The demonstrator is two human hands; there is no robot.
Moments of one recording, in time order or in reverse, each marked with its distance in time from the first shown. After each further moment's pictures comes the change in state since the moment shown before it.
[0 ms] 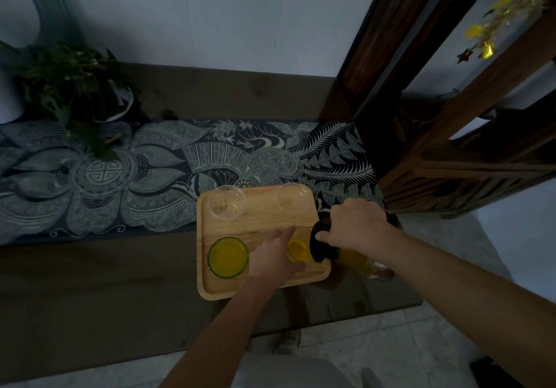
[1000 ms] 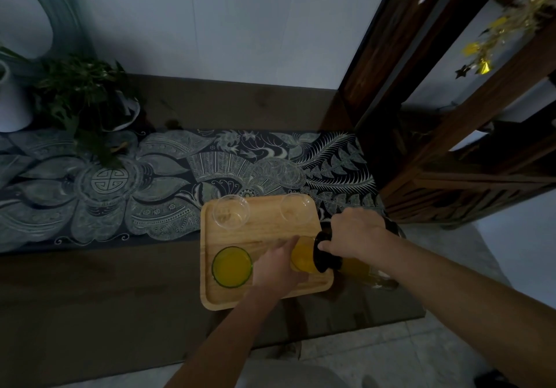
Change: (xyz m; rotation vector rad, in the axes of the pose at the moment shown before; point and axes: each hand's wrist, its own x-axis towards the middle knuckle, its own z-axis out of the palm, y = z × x) left_hand 0.003 -0.002 0.001 -0.009 0.010 0.017; right_hand 0.005 -0.008 -0.006 -0.018 -0.034 0.029
